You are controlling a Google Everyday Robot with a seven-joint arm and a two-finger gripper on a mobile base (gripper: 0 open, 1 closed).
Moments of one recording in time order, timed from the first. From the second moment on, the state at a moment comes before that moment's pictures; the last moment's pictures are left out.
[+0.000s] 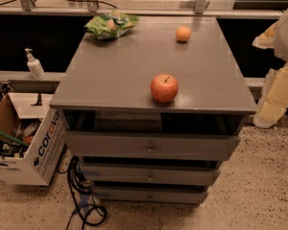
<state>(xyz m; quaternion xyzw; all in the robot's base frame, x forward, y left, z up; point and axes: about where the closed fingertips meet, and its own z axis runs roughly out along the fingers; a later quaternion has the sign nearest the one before) 0.438 -0.217 0.976 -0.60 0.78 -0.03 0.16</state>
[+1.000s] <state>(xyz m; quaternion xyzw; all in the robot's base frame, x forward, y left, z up) 0.490 -0.217 0.949 -0.59 0.77 -0.02 0.23</state>
